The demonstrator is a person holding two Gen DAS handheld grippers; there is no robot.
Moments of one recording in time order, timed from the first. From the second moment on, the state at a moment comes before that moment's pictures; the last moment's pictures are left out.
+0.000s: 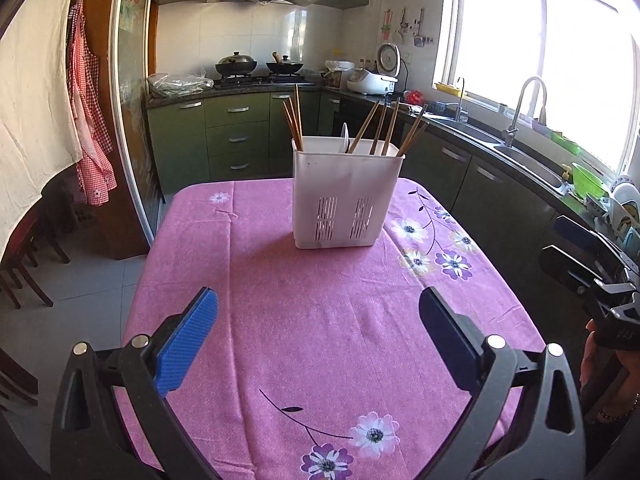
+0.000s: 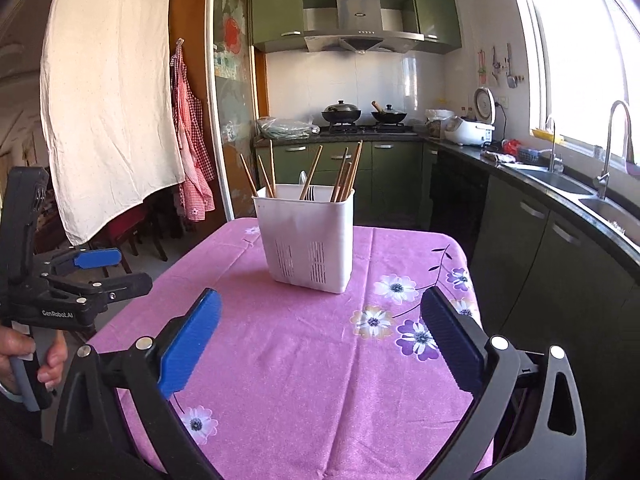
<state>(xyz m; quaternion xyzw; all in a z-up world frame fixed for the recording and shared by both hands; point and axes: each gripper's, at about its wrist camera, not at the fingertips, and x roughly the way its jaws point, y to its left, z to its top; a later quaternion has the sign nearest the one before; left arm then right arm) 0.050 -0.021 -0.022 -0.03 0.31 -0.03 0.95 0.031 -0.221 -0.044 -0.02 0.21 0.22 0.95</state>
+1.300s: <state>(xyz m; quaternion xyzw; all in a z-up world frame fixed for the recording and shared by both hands) 0.025 -0.018 -0.020 -0.03 0.31 -0.02 0.95 0.026 -0.209 -0.043 -0.03 0.22 0.22 0.95</state>
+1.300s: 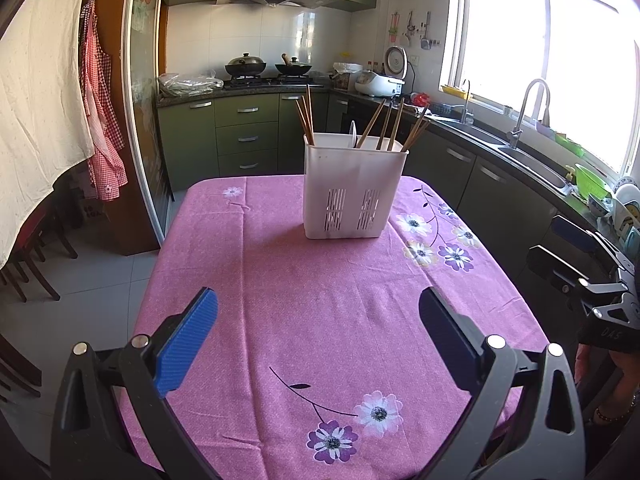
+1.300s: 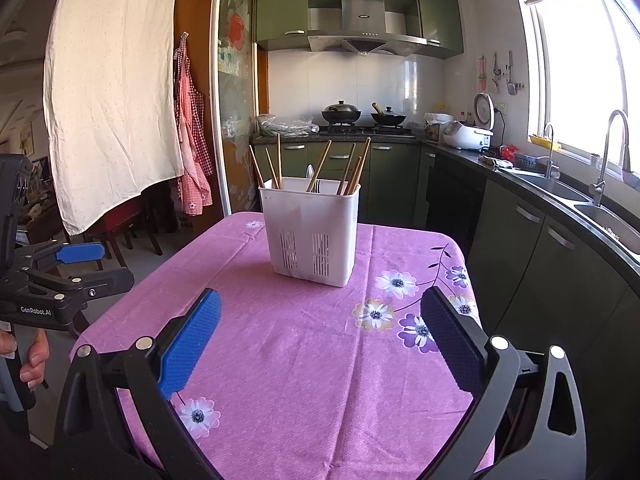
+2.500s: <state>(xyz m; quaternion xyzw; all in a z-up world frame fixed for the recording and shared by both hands) 0.024 -0.028 -0.018 0.00 0.30 0.00 0.95 0.029 -0.202 -0.049 -0.03 0.23 0.23 0.95</state>
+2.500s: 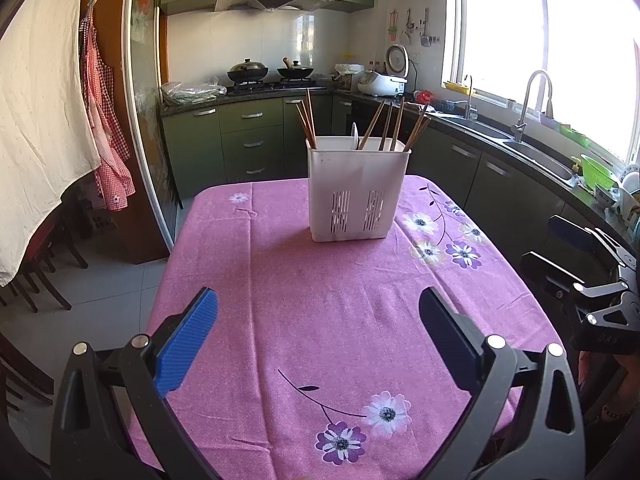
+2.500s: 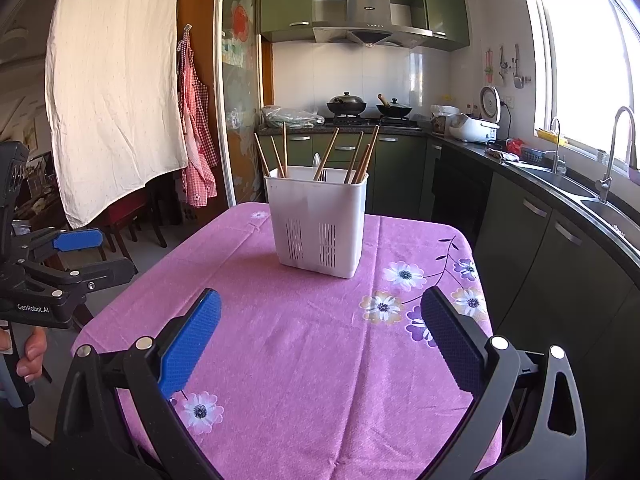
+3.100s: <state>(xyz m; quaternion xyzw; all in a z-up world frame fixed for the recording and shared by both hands) 0.024 -0.029 -0.018 0.00 0.31 0.00 0.95 0.030 -0.200 -0.053 -0.04 0.24 0.23 0.94</state>
